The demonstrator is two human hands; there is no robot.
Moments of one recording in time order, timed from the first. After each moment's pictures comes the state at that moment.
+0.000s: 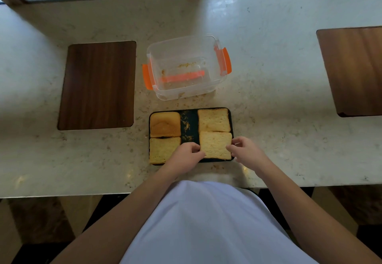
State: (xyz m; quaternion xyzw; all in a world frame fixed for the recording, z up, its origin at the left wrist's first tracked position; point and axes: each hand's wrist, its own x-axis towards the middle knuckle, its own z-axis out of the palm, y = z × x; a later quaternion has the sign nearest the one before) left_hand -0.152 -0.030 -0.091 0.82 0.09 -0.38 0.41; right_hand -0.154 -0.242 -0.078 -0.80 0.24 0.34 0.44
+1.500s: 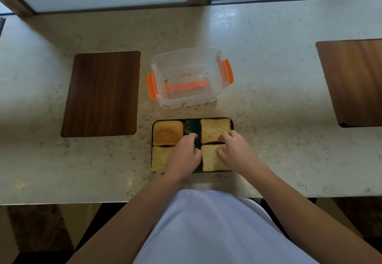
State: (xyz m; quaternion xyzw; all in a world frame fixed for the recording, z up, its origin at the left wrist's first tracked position) left_hand -0.132 -0.027 -0.089 0.93 -0.02 -0.20 0.32; right_hand -0.129 -0.213 -0.086 -0.95 -0.01 0.22 0.23
